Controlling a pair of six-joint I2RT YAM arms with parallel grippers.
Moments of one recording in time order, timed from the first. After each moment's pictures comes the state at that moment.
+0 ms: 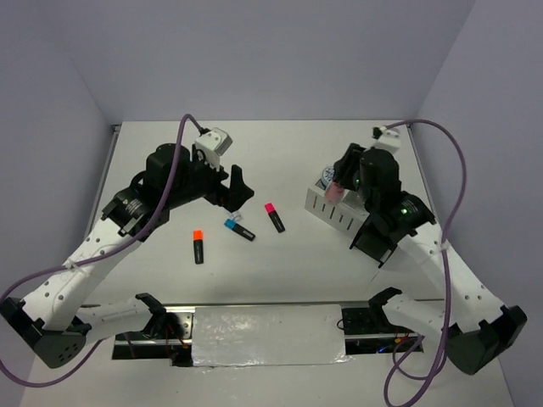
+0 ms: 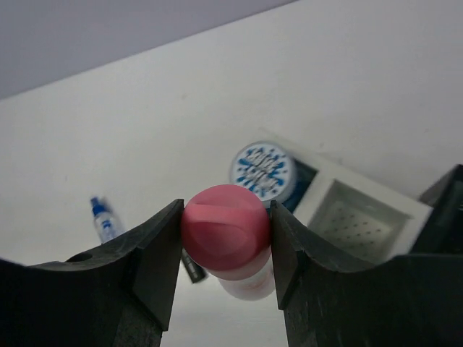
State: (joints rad) left arm -0.62 1.11 1.30 -0.55 0.18 -0.15; right arm 0.50 1.02 1.10 -0.46 0.38 0.51
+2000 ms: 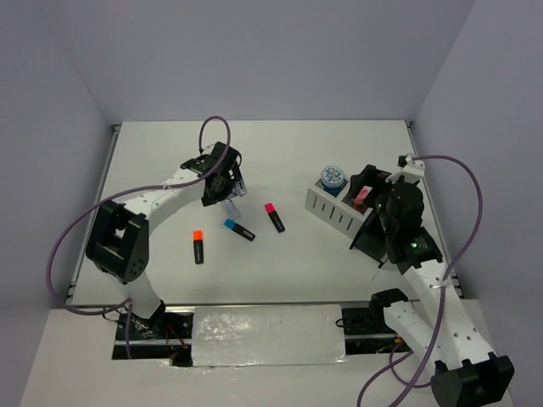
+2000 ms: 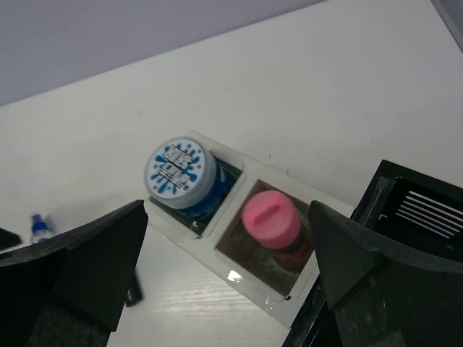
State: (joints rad) left arm -0.47 1.68 1.31 -0.62 -0.23 -0.74; right arm 0.20 0.73 0.64 -0.14 0.23 0.36
